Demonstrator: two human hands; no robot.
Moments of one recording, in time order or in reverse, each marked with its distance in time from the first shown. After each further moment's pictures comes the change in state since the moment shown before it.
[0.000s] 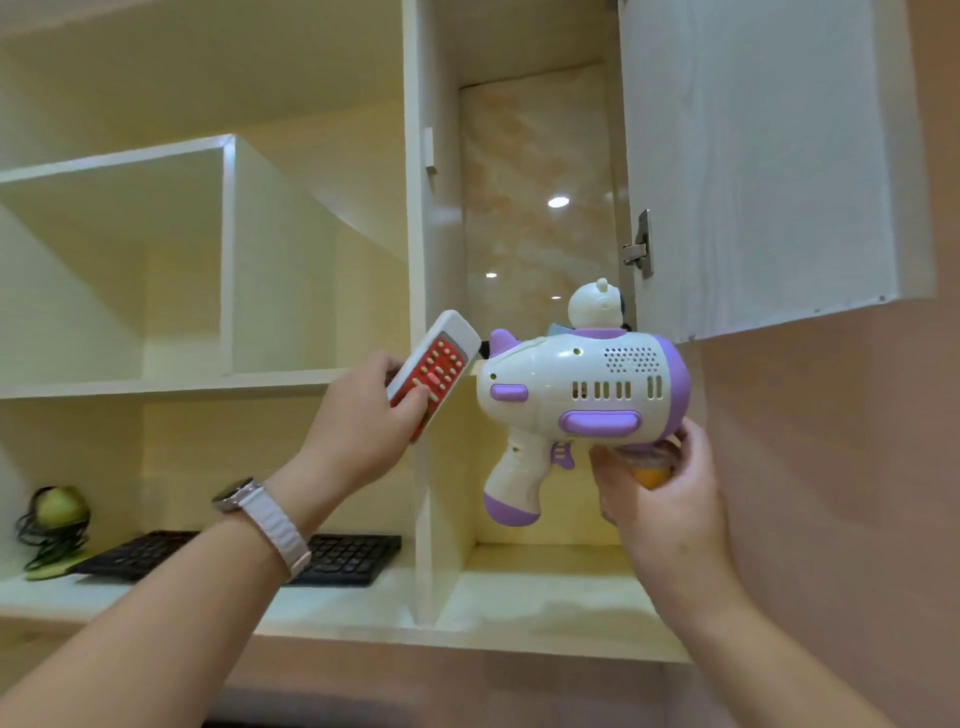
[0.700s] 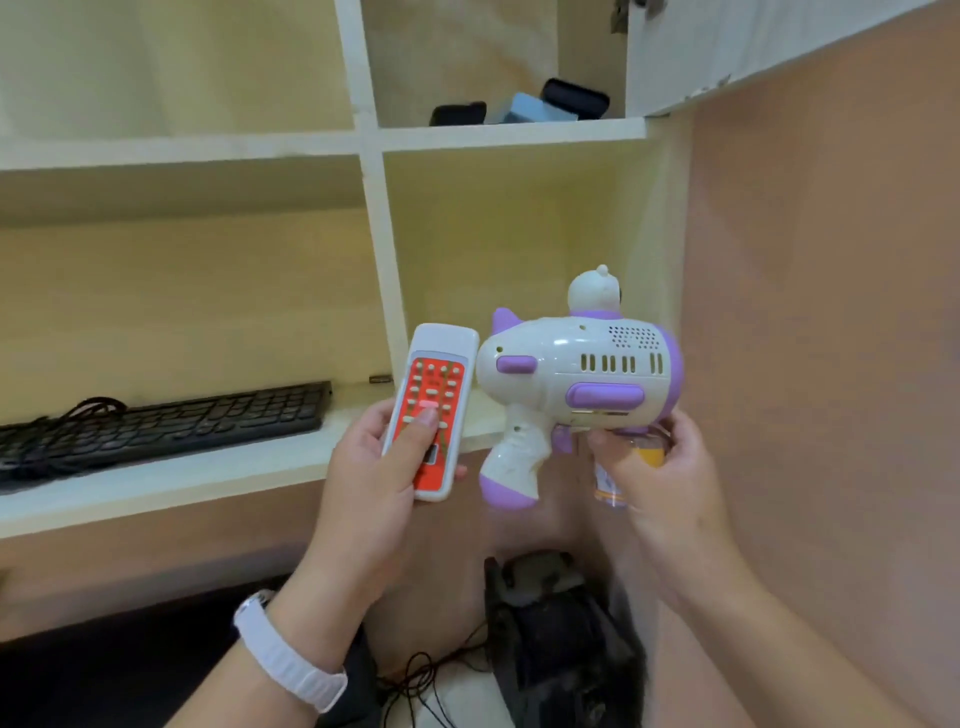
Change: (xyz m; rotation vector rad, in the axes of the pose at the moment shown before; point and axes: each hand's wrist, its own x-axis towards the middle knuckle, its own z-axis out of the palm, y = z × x) left_hand -0.161 -0.079 0.049 -1.161 -0.394 -0.547; right_hand -0.144 0.047 0.007 -0.177 0.245 0.298
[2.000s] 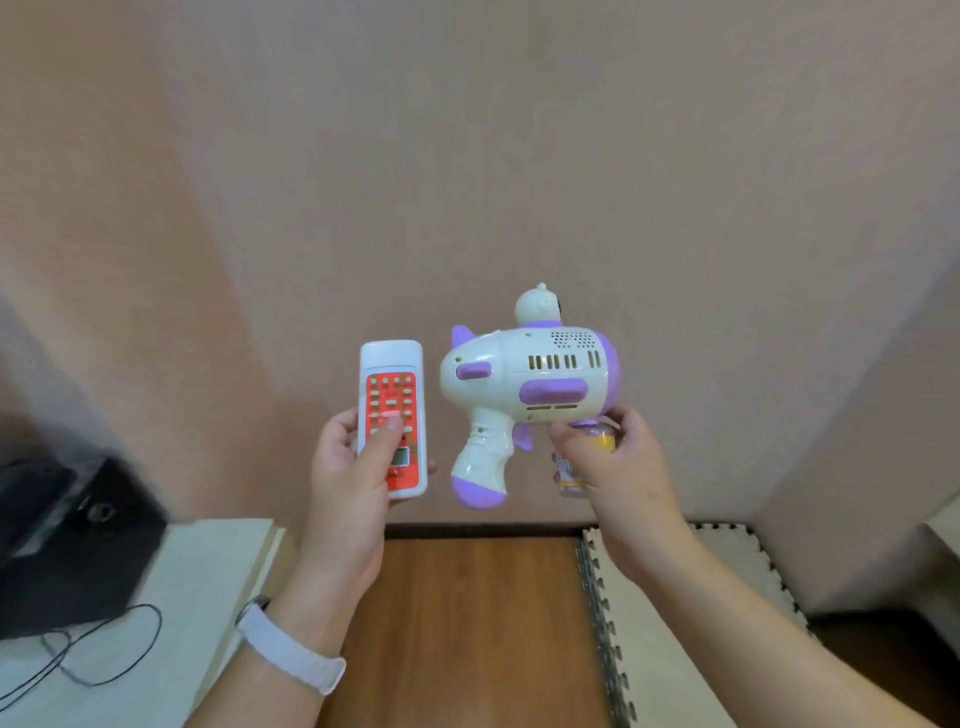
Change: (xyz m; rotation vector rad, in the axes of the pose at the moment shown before) left_hand -0.357 -0.024 0.025 -0.285 -1.030 -0.670; right_hand -0.504 -0.125 -0.092 -0.461 1.246 0.149
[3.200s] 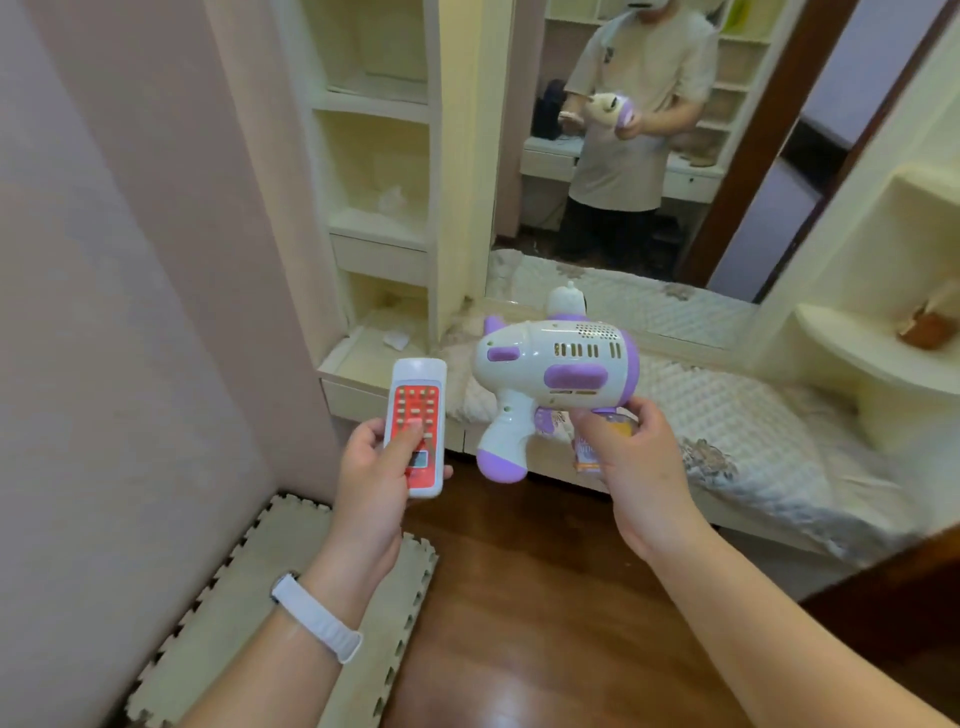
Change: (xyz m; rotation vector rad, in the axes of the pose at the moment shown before) left_hand -0.280 -0.223 0.585 0.134 -1.244 -0.536; right_hand -0.139 -0.025 -0.587 -0.009 1.363 -0.021
